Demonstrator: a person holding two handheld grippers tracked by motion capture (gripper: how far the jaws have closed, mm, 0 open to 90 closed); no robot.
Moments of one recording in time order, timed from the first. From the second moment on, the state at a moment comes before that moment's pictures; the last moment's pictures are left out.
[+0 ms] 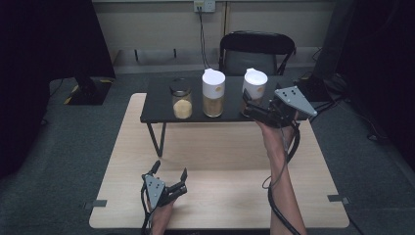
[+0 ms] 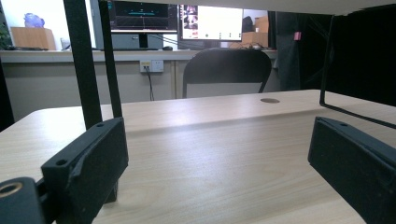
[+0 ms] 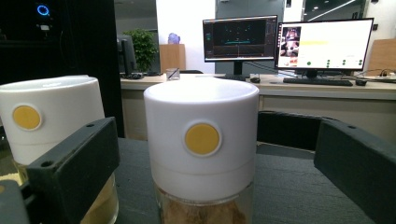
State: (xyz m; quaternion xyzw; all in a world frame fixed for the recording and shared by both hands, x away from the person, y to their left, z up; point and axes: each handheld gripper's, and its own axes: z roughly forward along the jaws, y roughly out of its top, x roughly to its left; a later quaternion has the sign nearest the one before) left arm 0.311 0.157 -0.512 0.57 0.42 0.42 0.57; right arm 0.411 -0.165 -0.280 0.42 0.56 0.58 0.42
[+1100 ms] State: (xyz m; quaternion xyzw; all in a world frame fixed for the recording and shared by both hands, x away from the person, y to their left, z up) left arm 0.311 0.157 -0.512 0.57 0.42 0.42 0.57; right arm 0.386 -0.167 -0.290 0.42 0.55 0.58 0.44
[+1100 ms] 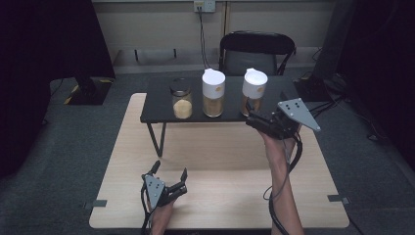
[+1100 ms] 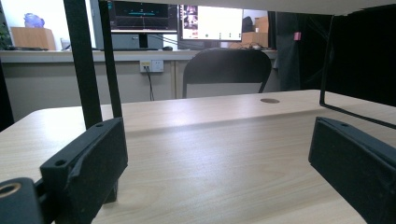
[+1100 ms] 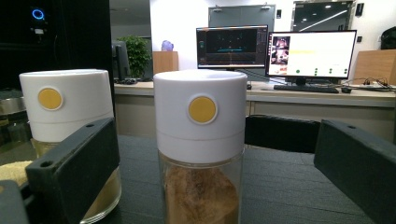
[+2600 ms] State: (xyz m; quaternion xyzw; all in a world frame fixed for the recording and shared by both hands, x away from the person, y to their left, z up) left arm 0.311 0.157 -0.512 0.57 0.42 0.42 0.57; right arm 0.346 -0.189 -0.327 0.44 0.51 0.58 0.45
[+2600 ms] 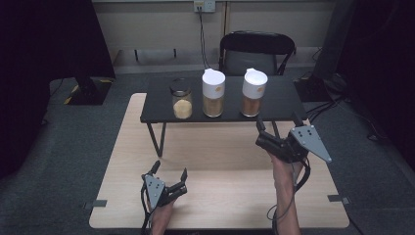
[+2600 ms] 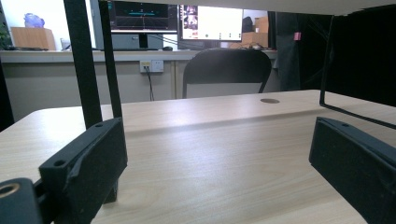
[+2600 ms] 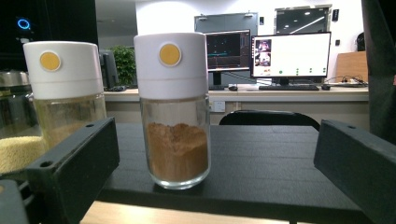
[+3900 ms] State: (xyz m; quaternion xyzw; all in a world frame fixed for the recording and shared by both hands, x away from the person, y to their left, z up) left arm 0.311 0.157 -0.512 0.57 0.42 0.42 0.57; right arm 0.313 -0.194 -0.368 0.45 0.51 0.58 0.45
